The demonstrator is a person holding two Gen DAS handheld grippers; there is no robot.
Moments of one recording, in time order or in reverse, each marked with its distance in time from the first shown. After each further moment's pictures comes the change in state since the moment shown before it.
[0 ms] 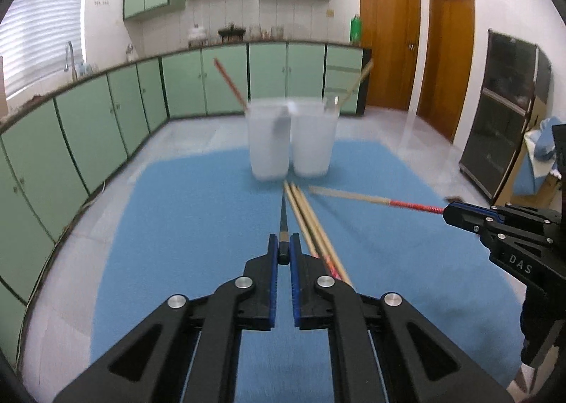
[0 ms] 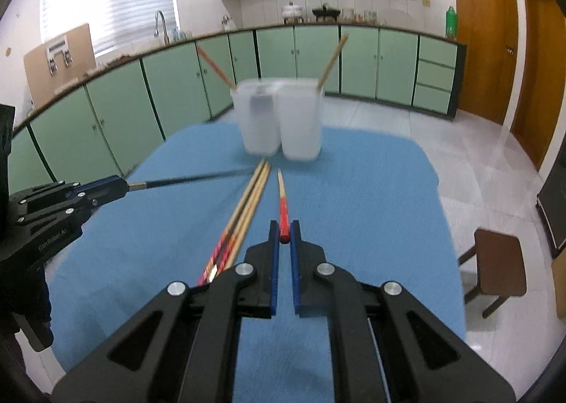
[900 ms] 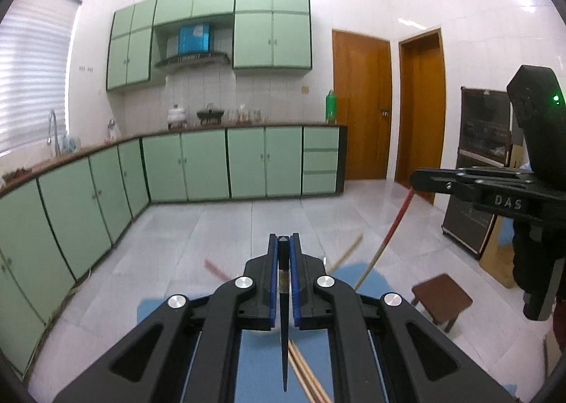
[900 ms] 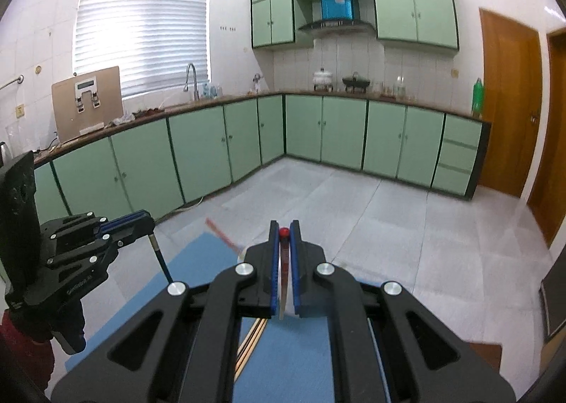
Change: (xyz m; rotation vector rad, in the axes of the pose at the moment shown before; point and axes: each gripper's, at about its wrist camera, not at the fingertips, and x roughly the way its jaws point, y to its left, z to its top) left arm -0.024 0.009 0.178 0.073 -0.320 -0.084; right arm -0.045 -0.020 0.219 -0.123 -0.221 0.079
